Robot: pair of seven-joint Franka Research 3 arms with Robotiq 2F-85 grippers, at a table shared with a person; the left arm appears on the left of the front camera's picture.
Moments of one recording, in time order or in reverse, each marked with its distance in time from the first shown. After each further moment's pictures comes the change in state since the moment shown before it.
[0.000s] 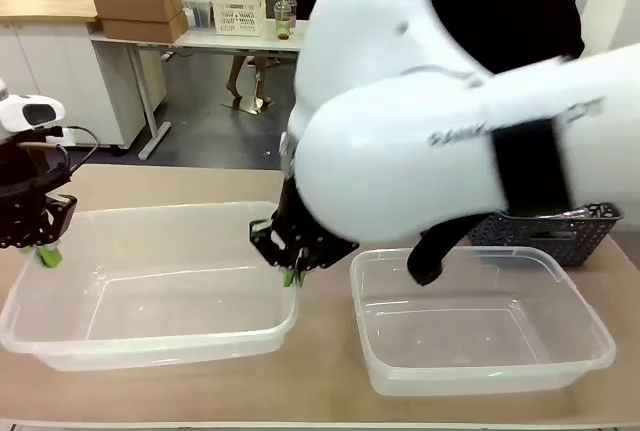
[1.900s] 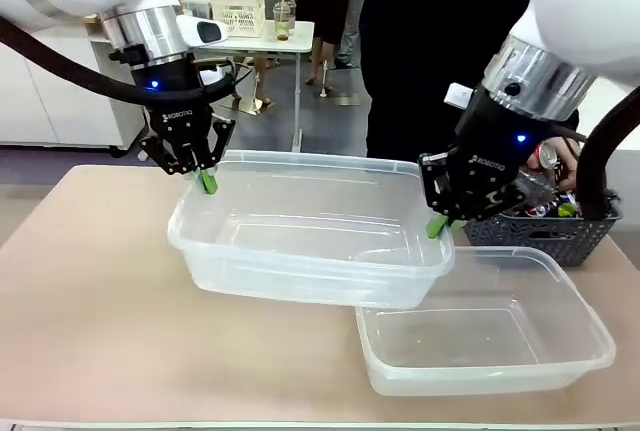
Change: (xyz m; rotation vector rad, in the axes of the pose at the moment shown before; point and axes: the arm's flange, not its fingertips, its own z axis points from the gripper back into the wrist) left arm 0.097 -0.178 0.036 -0.123 0.114 -0.066; right arm 0.038 -0.172 0.068 0.099 0.075 -0.170
